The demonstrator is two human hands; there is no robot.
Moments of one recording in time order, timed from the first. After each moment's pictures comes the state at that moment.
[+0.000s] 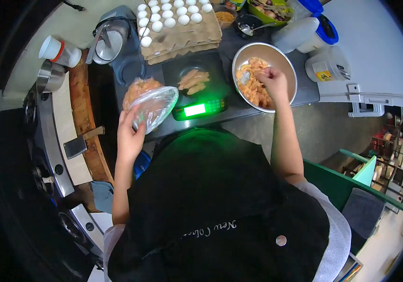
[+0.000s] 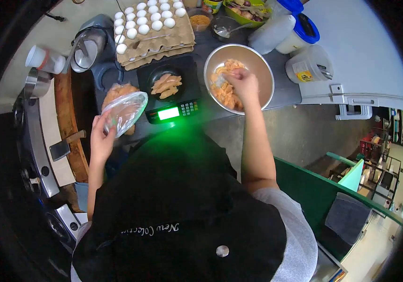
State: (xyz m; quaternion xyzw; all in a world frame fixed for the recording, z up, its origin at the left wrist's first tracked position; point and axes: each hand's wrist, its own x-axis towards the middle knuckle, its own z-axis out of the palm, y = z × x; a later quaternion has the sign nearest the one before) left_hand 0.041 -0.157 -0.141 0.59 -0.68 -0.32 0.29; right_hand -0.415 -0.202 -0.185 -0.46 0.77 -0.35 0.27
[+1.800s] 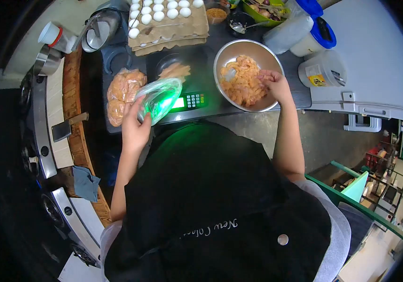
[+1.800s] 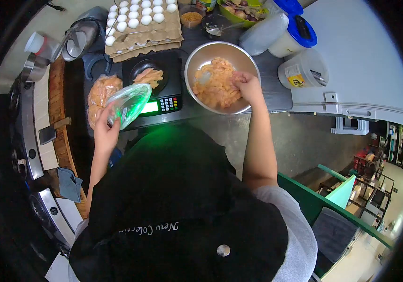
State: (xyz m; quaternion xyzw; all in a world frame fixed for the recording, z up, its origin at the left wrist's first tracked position) left_hand -0.058 -0.119 -0.146 0.63 -0.64 -0.30 0.31; right_hand -0.509 -0.191 -0.192 -0.45 0.69 -0.33 0.45
